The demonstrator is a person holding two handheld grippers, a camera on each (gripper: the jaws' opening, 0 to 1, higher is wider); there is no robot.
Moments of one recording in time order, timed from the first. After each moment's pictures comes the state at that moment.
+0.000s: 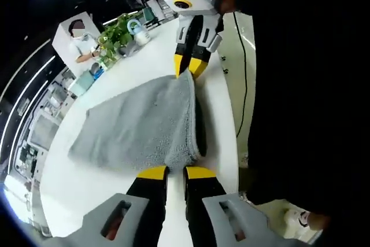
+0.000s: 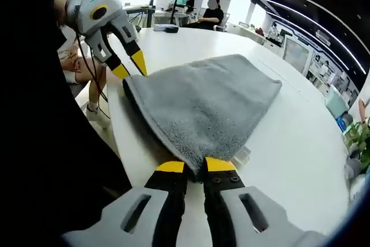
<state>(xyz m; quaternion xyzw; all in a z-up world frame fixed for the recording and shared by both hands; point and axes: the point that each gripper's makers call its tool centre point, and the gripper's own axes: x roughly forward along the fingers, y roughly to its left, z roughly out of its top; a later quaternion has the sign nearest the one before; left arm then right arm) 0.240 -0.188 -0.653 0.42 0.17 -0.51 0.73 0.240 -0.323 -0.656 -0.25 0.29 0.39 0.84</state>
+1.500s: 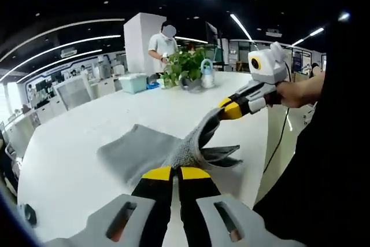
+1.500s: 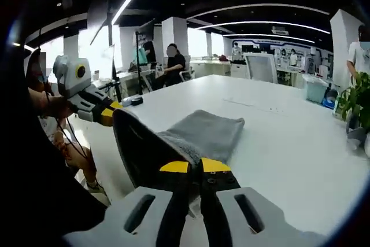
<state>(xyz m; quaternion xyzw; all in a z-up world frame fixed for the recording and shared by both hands) 0.293 -0.193 -0.545 0.14 0.17 -0.42 0.88 0.296 -0.330 -0.560 -0.07 0.21 0.35 0.91</state>
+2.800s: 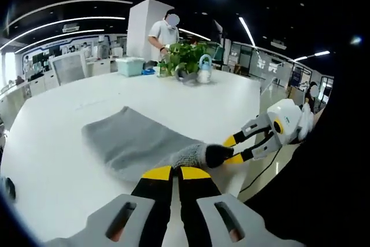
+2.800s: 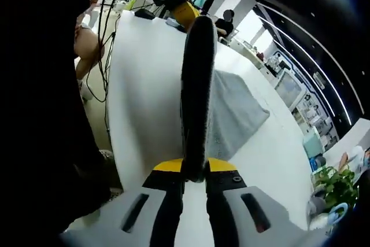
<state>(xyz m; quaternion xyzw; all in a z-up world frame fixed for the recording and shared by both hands) 0.274 -0.197 -0.563 0.07 0.24 -0.44 0.87 0.247 -0.324 -0.641 -0.42 0.19 0.37 0.80</state>
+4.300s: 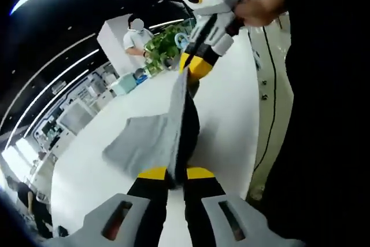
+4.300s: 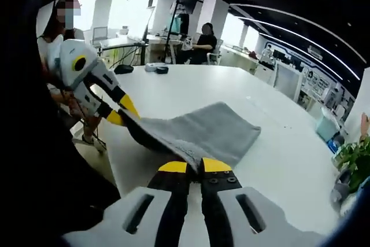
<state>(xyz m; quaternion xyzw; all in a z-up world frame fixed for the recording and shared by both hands) 0.247 -0.192 -0.573 0.30 0.13 -0.41 0.85 0.267 -0.308 -0.554 -0.21 0.21 0.43 0.85</state>
